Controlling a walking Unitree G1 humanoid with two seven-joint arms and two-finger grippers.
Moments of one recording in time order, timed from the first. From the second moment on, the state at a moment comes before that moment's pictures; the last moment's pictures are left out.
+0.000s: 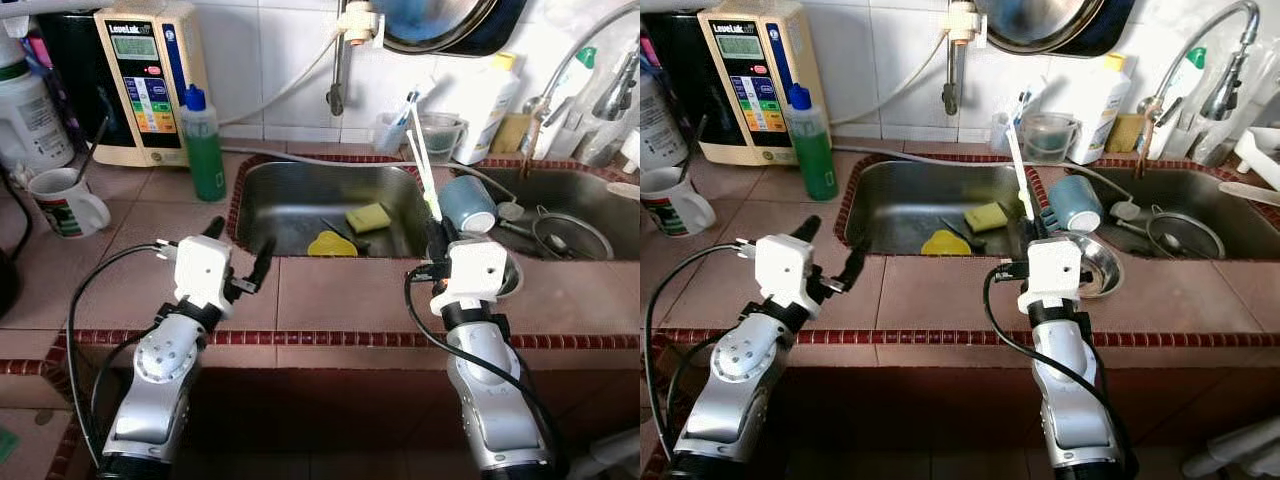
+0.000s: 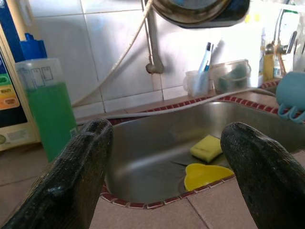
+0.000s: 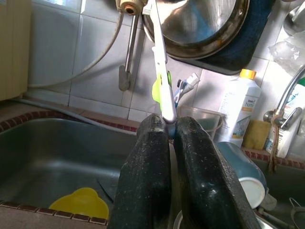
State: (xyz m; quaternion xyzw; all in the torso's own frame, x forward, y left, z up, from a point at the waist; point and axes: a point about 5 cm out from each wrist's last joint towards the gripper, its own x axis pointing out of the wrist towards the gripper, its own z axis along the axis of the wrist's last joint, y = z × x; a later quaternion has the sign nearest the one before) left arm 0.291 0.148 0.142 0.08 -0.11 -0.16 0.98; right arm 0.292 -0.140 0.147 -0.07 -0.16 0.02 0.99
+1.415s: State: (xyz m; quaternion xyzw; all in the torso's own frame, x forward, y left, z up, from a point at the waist) left arm 0.282 0.135 0.149 0.07 -0.13 -0.20 0.97; right arm 0.294 -0.152 0.146 -0.09 -0.15 0.03 0.98
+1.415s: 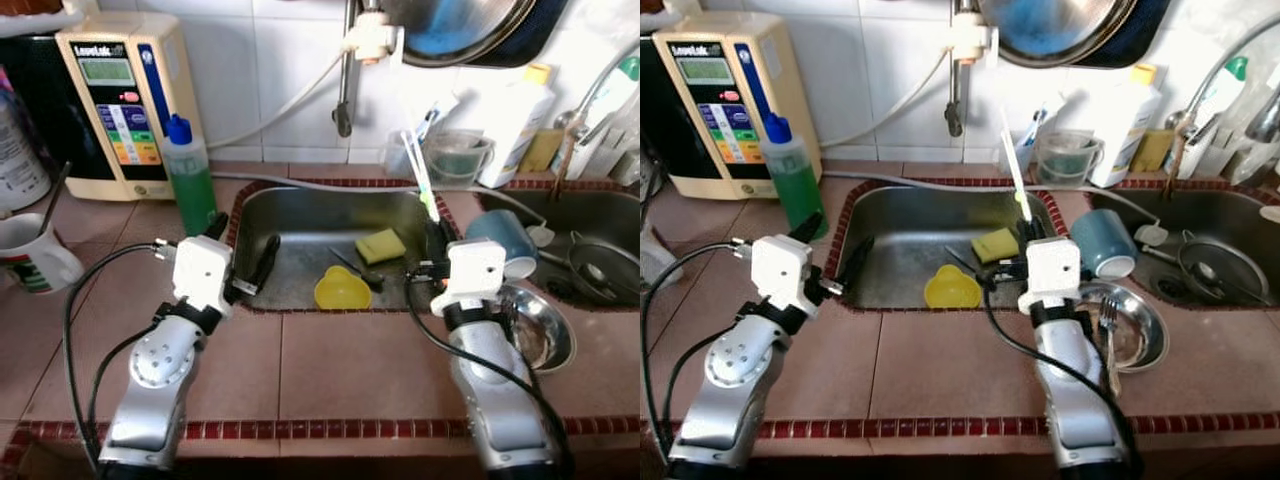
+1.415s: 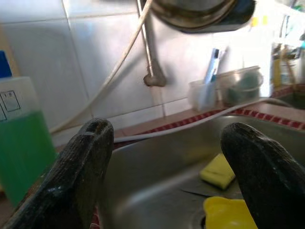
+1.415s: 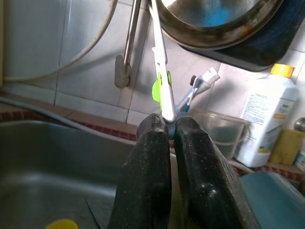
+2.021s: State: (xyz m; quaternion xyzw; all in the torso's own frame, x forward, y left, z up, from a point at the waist) left arm 0.253 0.112 0.146 0.08 -0.12 -0.29 0.94; right arm 0.326 -0.165 0.147 -0.15 -0.13 0.09 0.98
